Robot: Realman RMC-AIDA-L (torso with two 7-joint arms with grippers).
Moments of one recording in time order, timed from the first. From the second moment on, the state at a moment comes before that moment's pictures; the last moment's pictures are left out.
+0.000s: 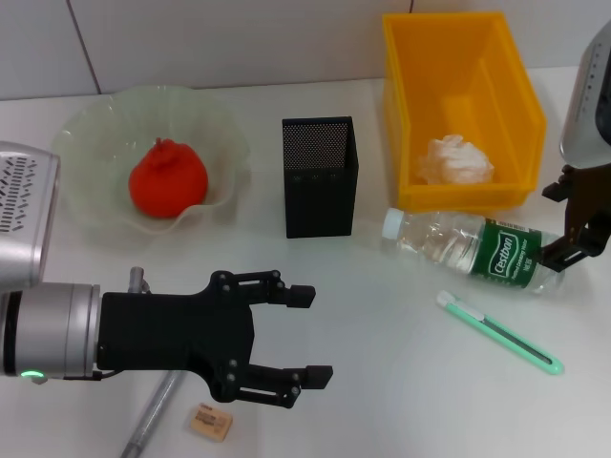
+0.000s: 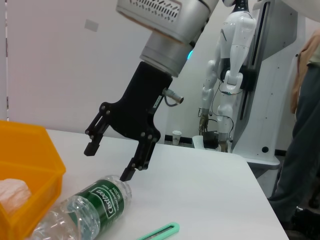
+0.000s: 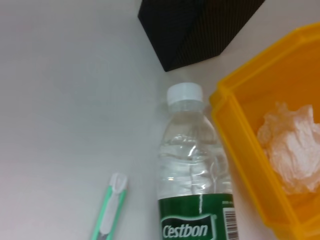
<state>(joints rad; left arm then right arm) -0.38 -2.07 1.35 0.92 1.64 1.58 -1.38 0.44 2.08 -1.24 -1.63 -2.75 -1.64 2.04</state>
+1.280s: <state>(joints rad) -0.39 -2.07 1.35 0.91 1.65 1.58 -1.38 0.51 2.08 -1.26 -1.31 -2.76 -1.47 2.01</state>
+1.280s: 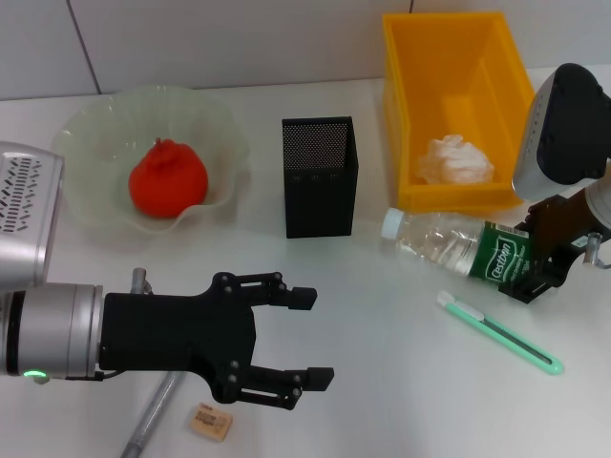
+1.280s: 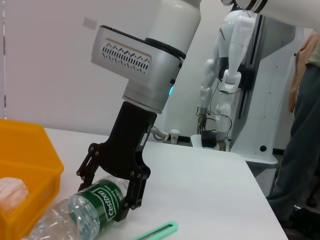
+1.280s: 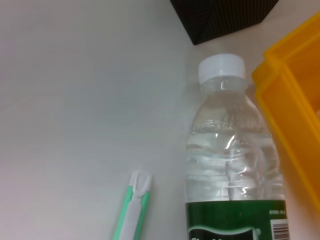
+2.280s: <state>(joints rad) -0.39 -2.07 1.35 0.91 1.65 1.58 -1.39 0.51 2.08 -1.26 -1.26 -2.73 -1.45 2.02</state>
